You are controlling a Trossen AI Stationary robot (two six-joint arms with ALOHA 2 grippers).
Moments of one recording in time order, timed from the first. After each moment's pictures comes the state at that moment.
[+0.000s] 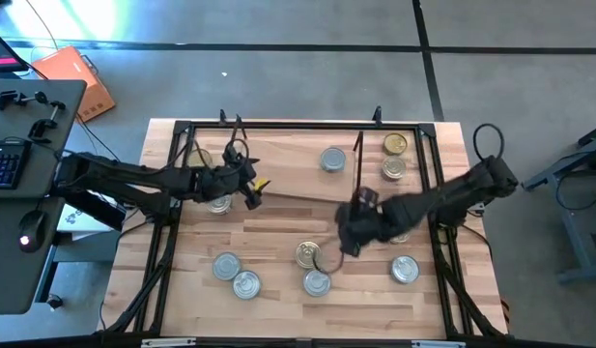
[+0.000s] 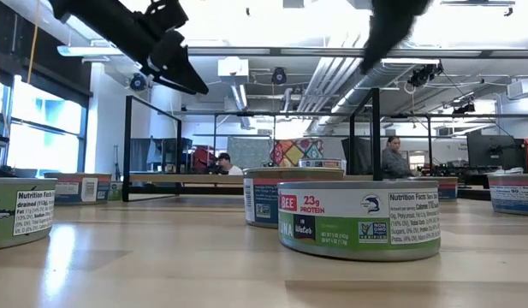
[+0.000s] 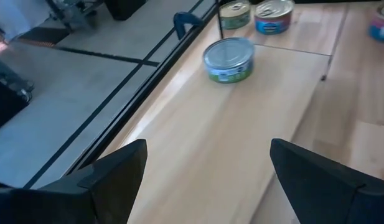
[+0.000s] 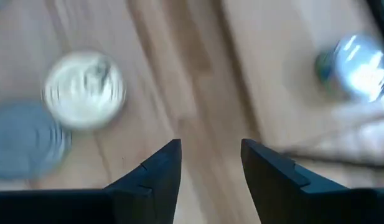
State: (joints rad) left arm -0.02 1.14 0.70 -0.13 -0.60 -0.04; right arm 0.37 1.58 1.33 -1.04 0.44 0.63
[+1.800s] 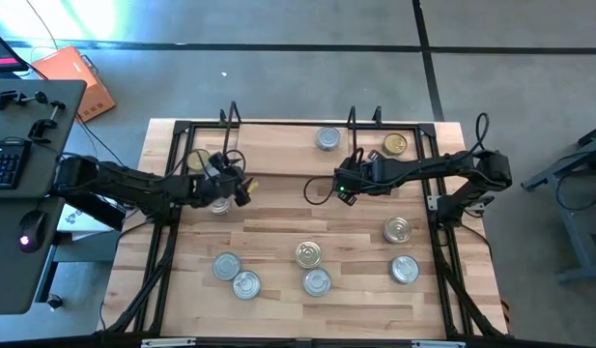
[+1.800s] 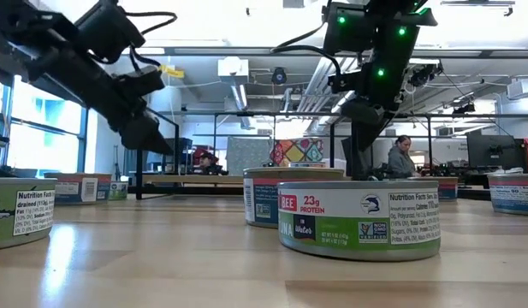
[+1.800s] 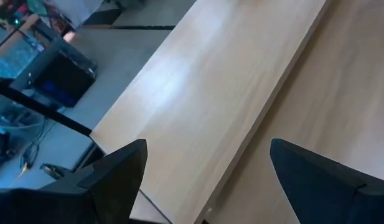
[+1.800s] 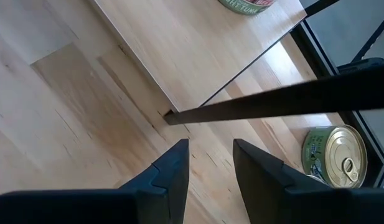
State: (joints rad) left arm 0.08 1.14 0.37 0.09 -0.73 0.07; right arm -0.09 1.58 1.06 -0.85 0.57 0.46
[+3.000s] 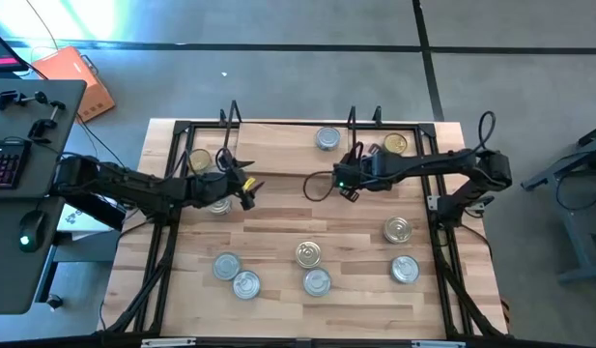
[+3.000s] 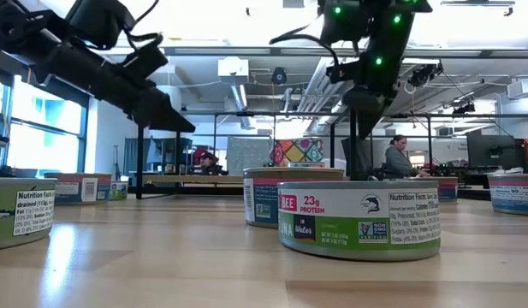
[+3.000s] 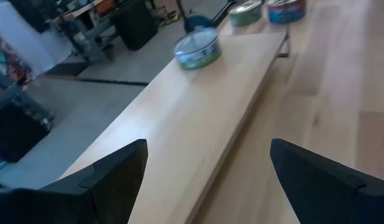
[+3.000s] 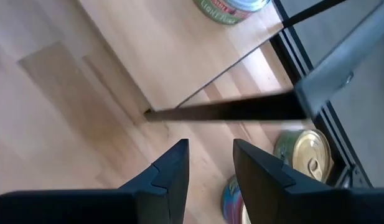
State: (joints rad) left arm 0.05 1.14 0.32 0.42 -0.57 0.16; right arm -0.10 1.58 1.16 -0.99 0.59 0.42
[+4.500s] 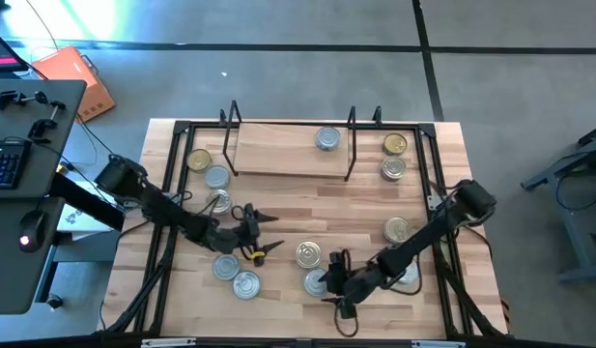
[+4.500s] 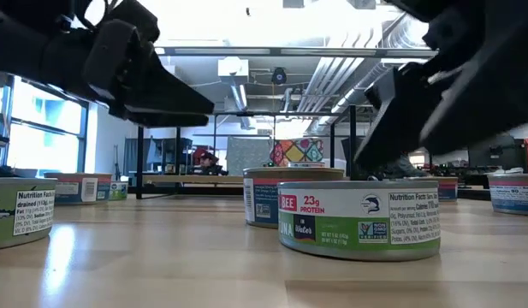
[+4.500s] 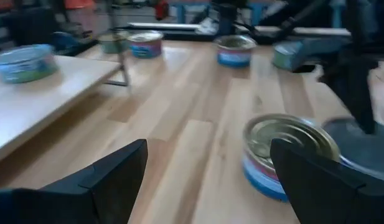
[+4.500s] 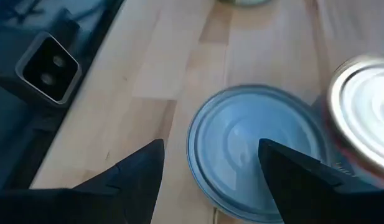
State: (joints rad) left arm -0.46 1.63 0.46 0.81 -0.69 -0.20; right arm 0.63 1.86 0.95 0.16 0.28 0.37
